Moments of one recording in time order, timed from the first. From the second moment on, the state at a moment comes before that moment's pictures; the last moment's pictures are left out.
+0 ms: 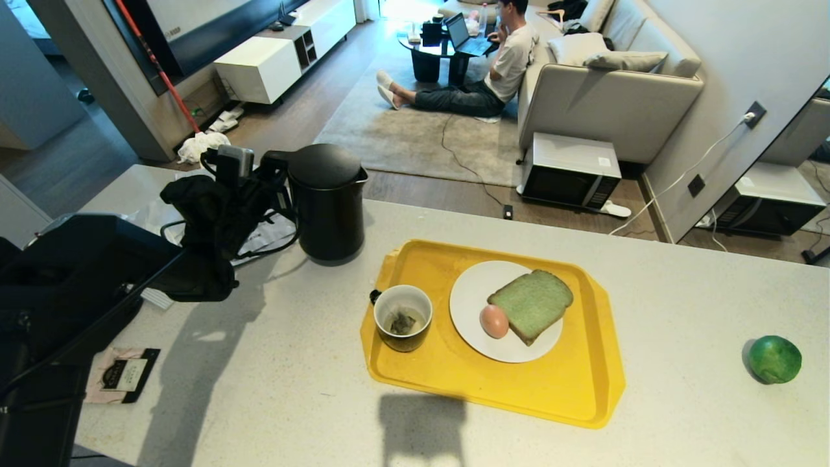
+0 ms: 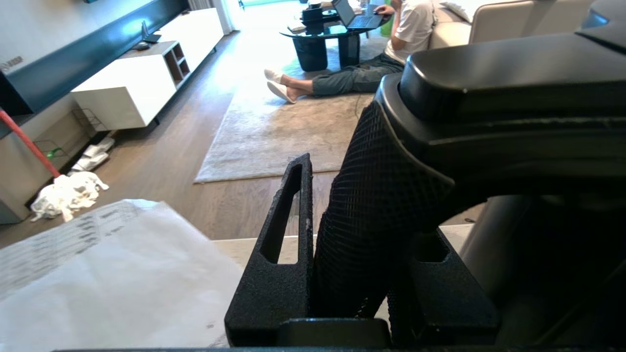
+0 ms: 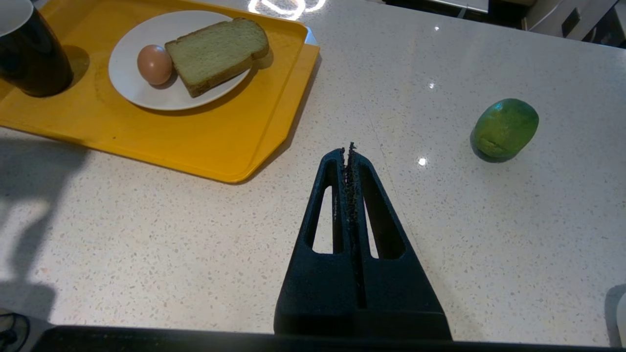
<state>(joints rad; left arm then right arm) -0.06 2.38 -1.56 -1.23 -0.19 0.11 0.00 0.00 0.00 0.00 -0.01 0.01</state>
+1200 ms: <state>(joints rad) -0.12 2.46 -1.60 -1.26 -0.15 0.12 0.00 0.00 0.00 0.00 -0.01 0.01</state>
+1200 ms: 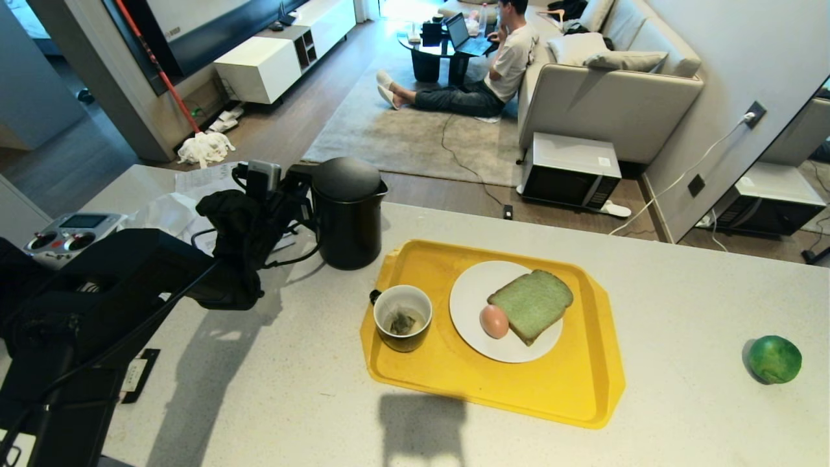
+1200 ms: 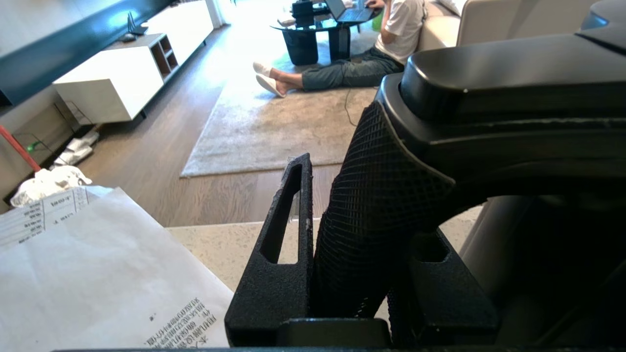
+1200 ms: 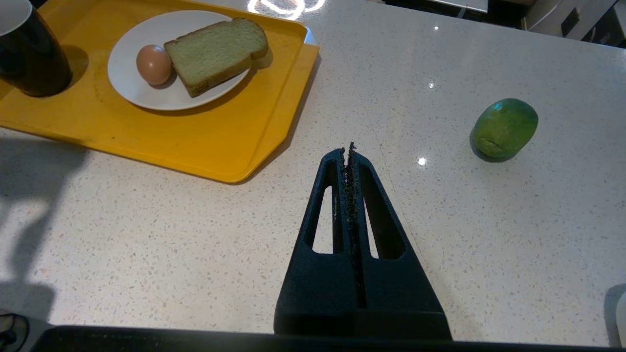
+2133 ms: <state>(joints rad) -0.12 2.42 -1.42 -1.42 -0.12 0.12 0.00 0.00 0.00 0.00 -0.01 0.01</state>
